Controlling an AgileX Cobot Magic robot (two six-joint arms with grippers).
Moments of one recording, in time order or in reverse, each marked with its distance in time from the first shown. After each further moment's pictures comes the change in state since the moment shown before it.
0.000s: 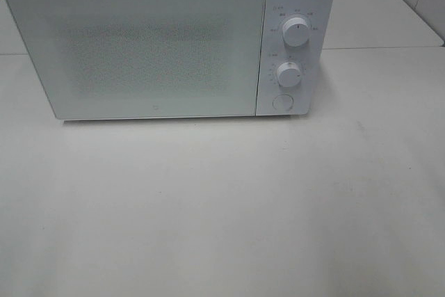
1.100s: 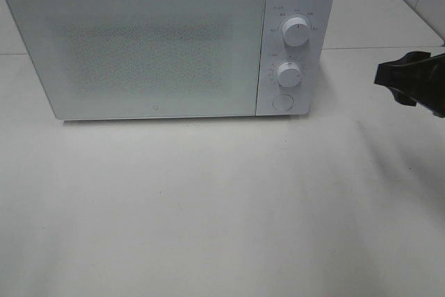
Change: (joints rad) left arm 0.000 0.000 0.000 0.000 0.000 0.000; right arm 0.151 0.676 0.000 -0.001 -0.605 0.190
